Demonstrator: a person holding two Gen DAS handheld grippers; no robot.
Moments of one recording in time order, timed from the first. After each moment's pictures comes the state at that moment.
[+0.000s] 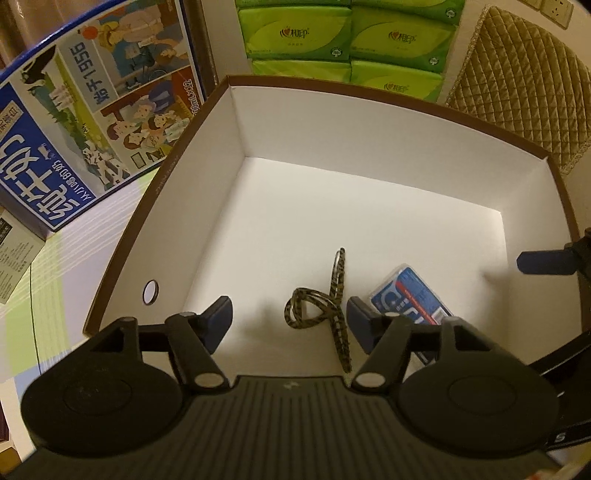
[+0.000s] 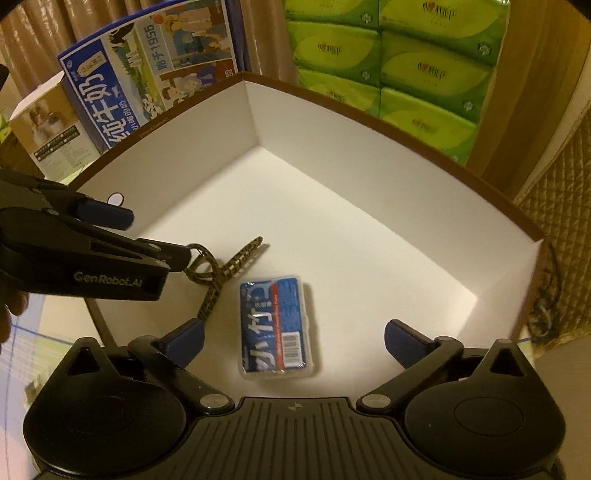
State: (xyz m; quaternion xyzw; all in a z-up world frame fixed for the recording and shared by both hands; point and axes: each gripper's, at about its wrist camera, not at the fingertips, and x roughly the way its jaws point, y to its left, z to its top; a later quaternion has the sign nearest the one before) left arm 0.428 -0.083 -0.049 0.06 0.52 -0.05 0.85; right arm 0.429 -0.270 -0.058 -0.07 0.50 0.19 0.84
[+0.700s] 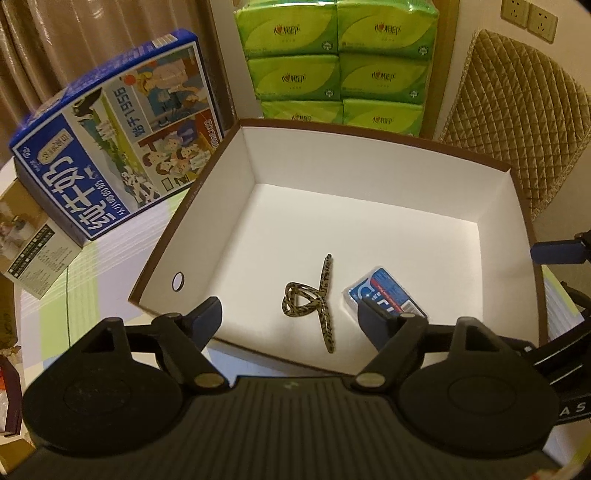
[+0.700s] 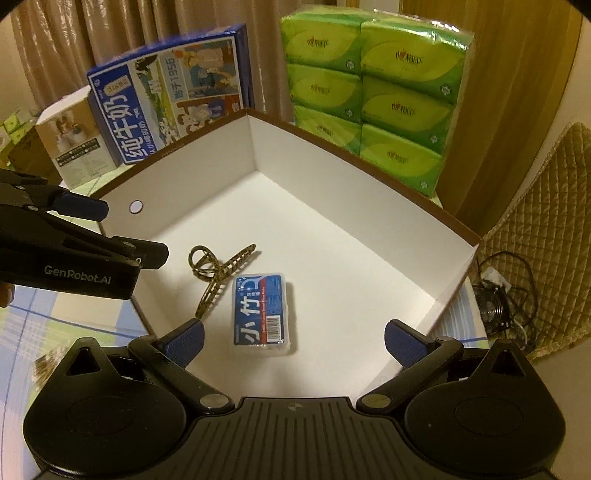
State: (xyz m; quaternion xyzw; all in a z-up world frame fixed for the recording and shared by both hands) left arm 0.374 -0.104 0.000 0.07 0.47 -0.02 0.88; right arm 0.383 -0.301 -0.017 -0.08 0.45 0.20 0.86
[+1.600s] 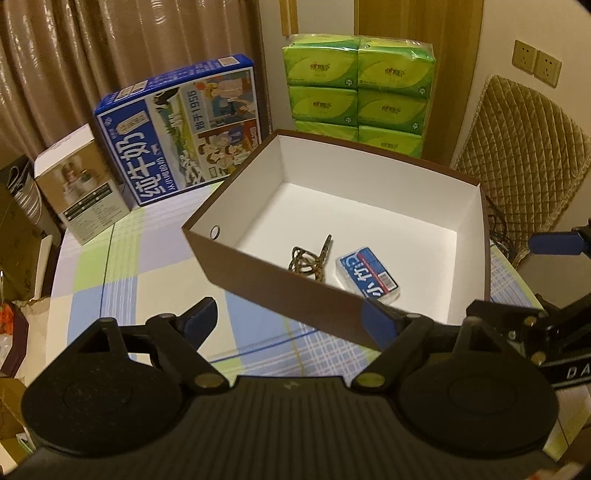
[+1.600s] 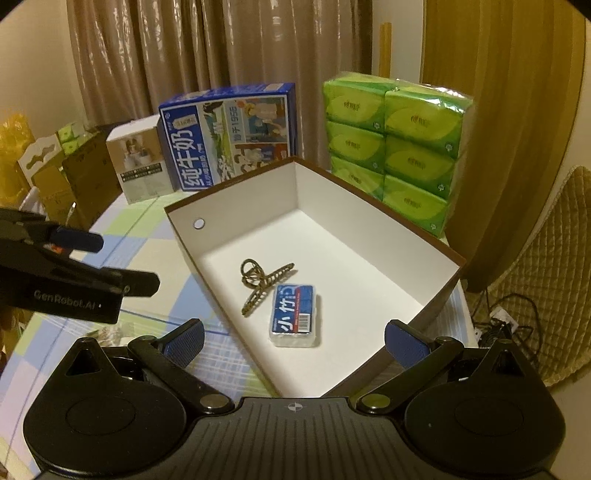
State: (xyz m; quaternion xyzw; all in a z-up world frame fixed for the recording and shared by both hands) left arm 0.259 -0.112 0.043 0.02 0.42 0.04 0.91; right arm 0.303 -0.328 0.025 -0.08 0.37 0.27 0.88
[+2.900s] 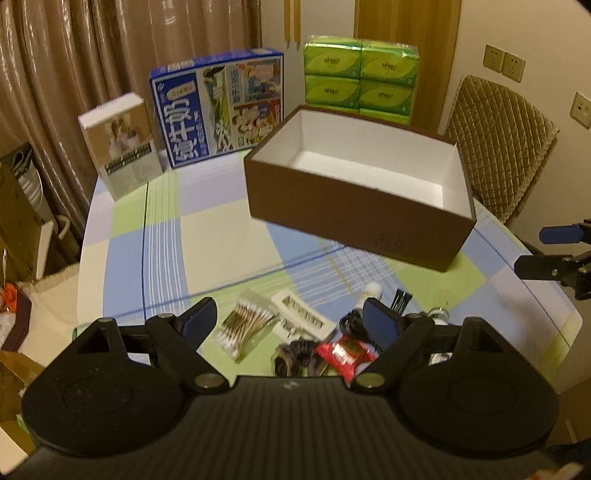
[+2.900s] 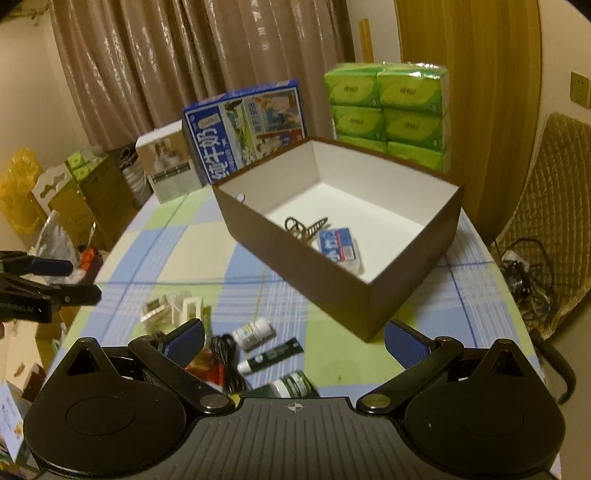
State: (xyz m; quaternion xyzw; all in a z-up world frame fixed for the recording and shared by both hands) left arm 0.103 -0.026 0.035 0.00 0.41 0.00 0.91; right arm 0.183 -0.334 0.018 -0.01 0.38 0.26 0.89
